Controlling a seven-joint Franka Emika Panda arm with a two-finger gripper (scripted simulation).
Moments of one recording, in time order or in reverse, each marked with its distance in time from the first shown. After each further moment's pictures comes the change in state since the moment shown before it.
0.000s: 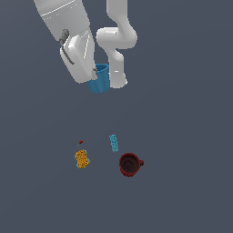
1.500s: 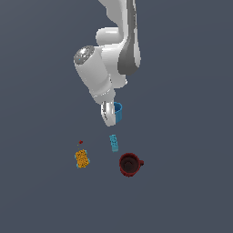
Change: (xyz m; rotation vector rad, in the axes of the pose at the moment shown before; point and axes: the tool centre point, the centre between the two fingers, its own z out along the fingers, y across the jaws) arm 0.010 0.027 0.232 -0.002 0.004 0.002
